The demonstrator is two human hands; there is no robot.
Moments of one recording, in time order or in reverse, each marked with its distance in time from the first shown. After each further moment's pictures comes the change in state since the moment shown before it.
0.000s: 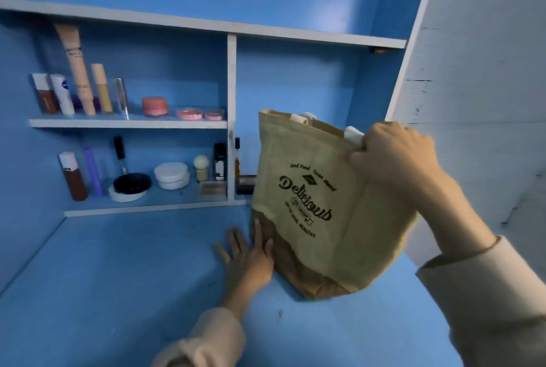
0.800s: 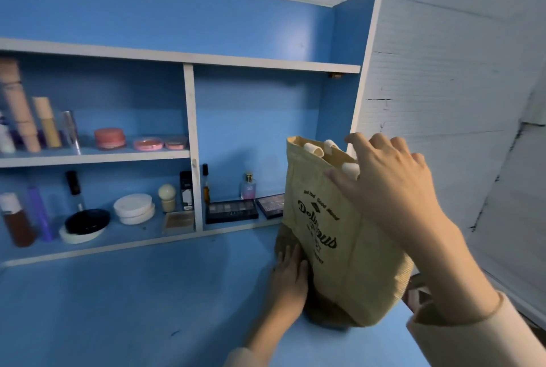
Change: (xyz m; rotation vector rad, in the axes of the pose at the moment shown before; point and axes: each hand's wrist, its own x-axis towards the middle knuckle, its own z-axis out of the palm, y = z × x) left_hand -0.011 0.096 0.021 -0.405 -0.089 0.397; right_hand -0.009 0.031 -0.007 -0.079 0.145 0.058
